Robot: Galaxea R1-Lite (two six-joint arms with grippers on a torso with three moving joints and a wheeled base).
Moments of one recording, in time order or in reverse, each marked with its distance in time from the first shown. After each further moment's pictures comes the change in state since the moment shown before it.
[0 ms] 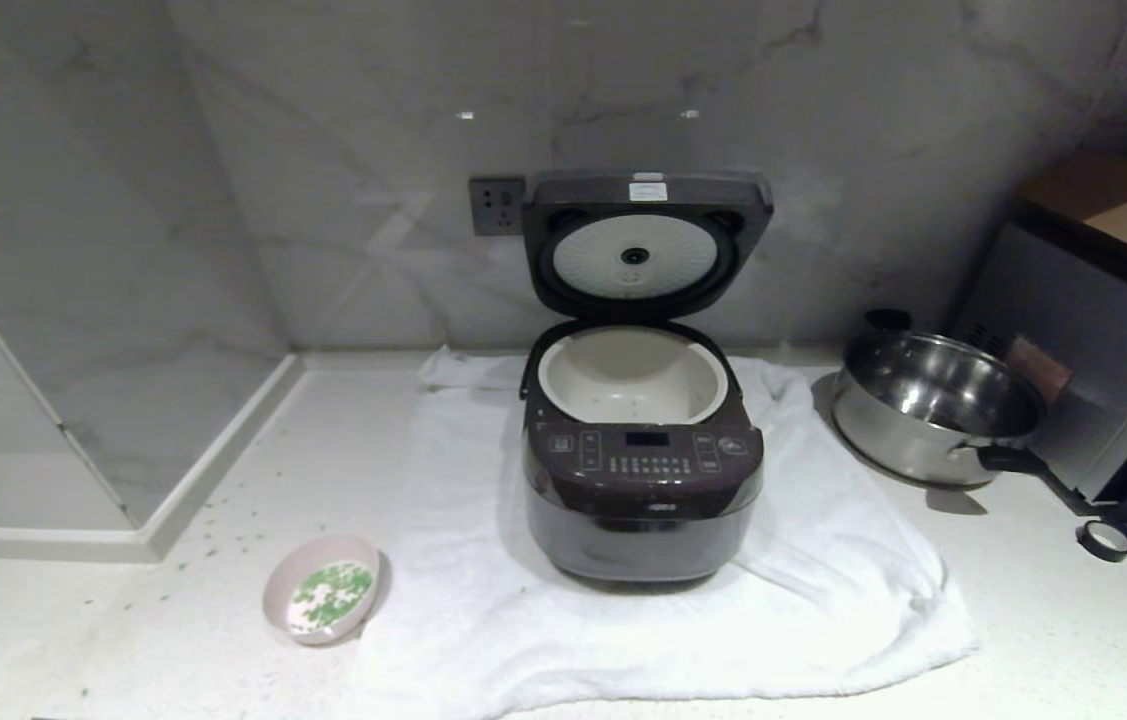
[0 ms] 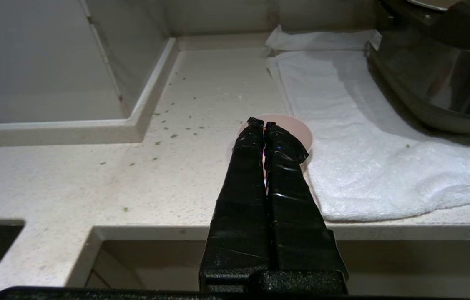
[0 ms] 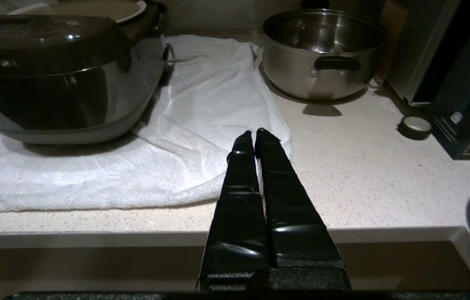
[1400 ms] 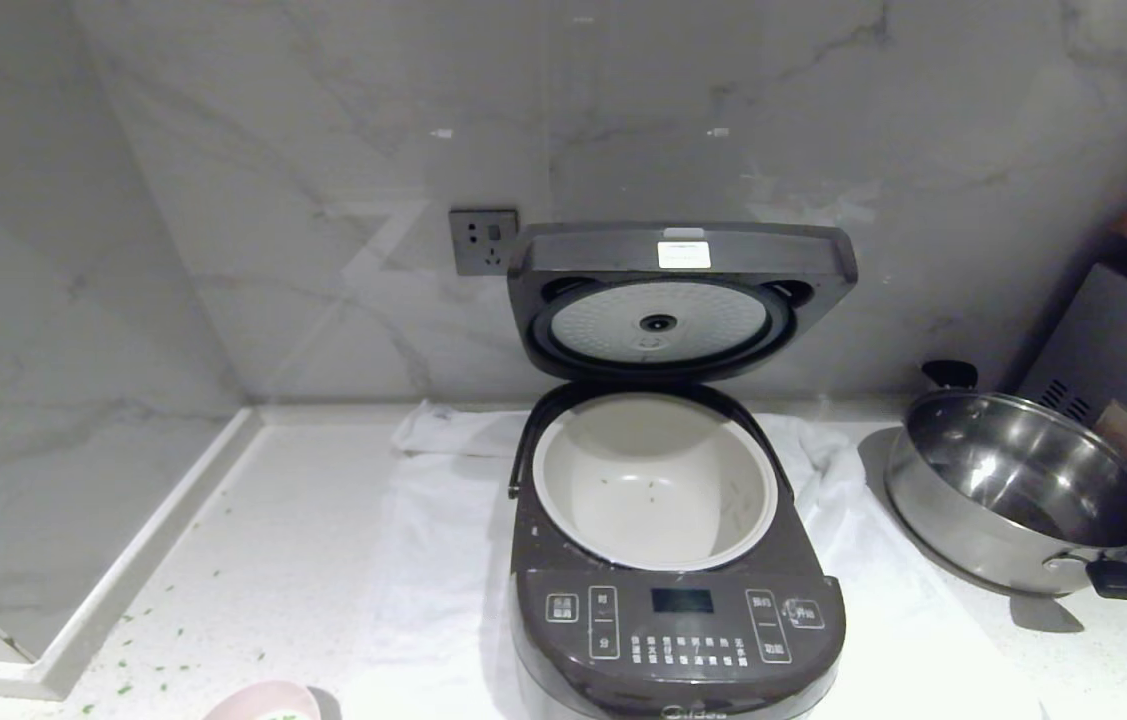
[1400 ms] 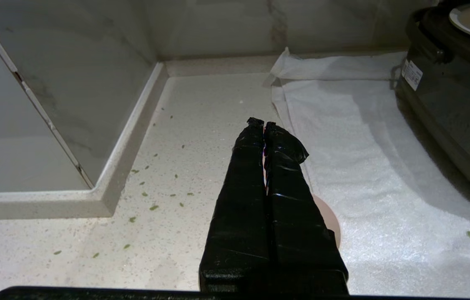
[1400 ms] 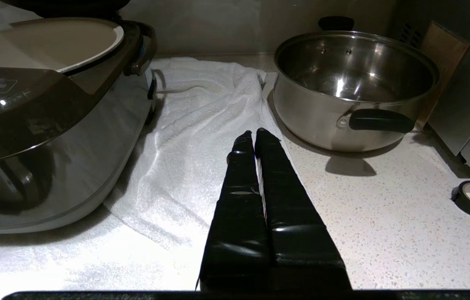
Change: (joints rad) left arm 0.000 0.000 0.000 0.002 0.000 0.011; right arm -0.001 0.000 0.000 0.001 0.001 -0.002
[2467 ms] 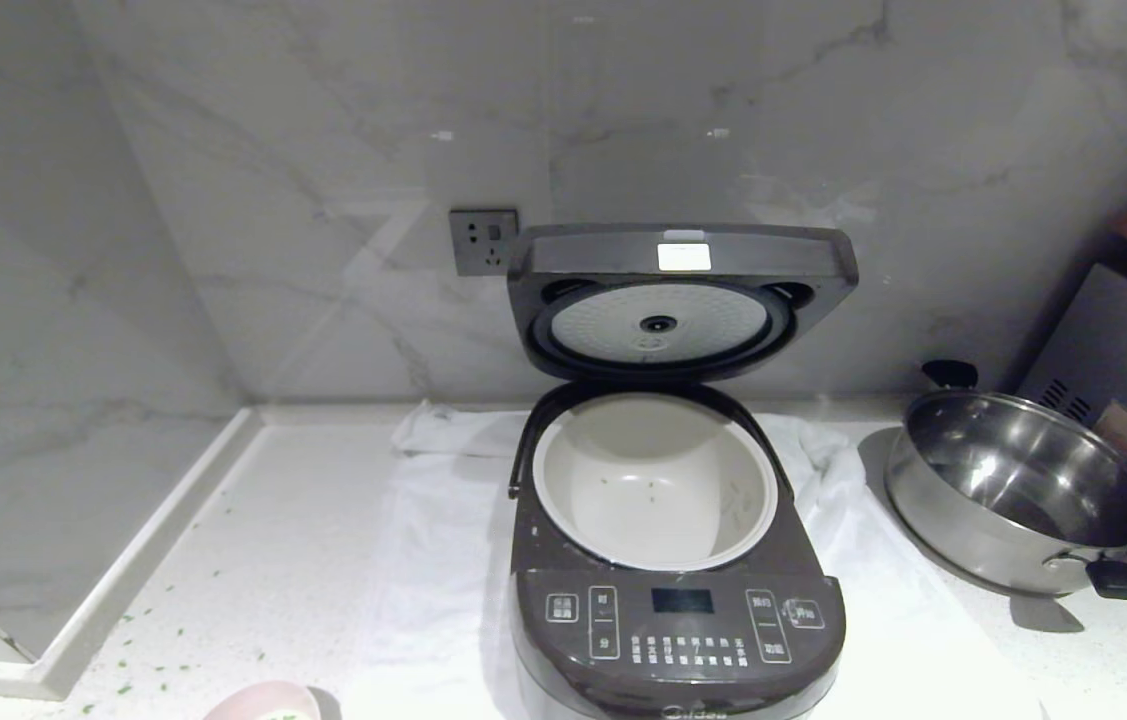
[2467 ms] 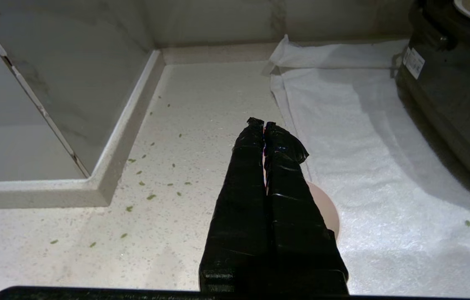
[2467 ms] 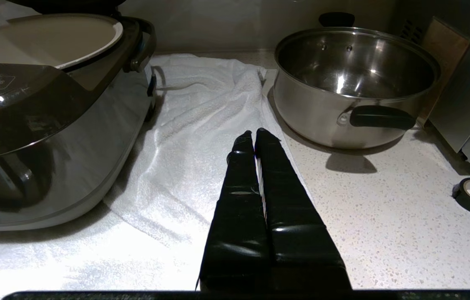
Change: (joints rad) left arm 0.000 0.000 -0.004 0.036 -0.002 -0.004; right arm 0.001 0.000 0.000 0.009 0.000 0.000
